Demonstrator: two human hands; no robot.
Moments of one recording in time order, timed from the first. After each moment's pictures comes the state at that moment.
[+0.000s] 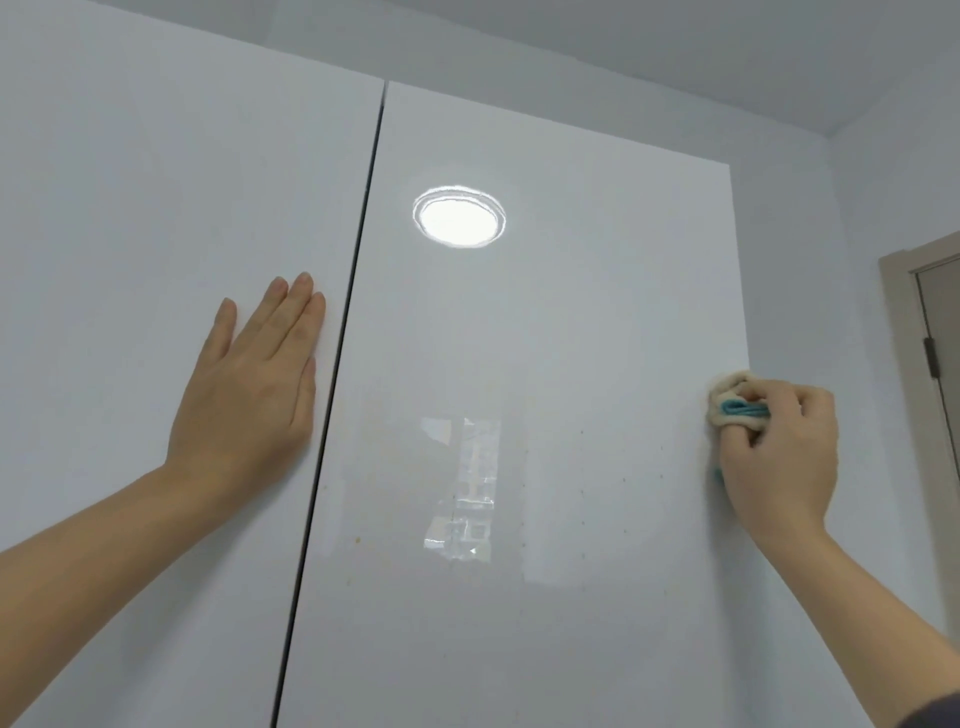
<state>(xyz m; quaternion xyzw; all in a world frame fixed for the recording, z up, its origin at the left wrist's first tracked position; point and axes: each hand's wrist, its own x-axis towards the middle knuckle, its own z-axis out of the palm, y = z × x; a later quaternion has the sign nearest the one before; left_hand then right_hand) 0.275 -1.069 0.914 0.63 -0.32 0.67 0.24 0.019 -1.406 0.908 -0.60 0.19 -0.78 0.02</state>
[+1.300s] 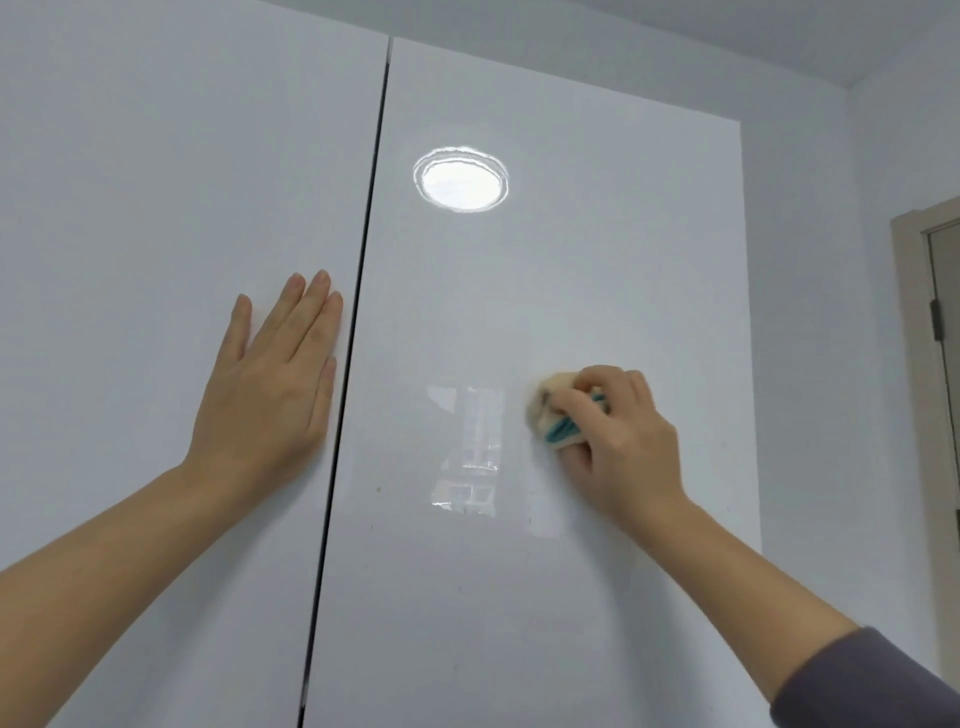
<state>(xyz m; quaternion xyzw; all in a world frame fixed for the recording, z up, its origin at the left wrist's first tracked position) 0.267 -1.064 0.885 0.62 -0.34 0.67 0.20 0.079 -1.317 0.876 -0.68 -0.04 -0.70 -0.23</state>
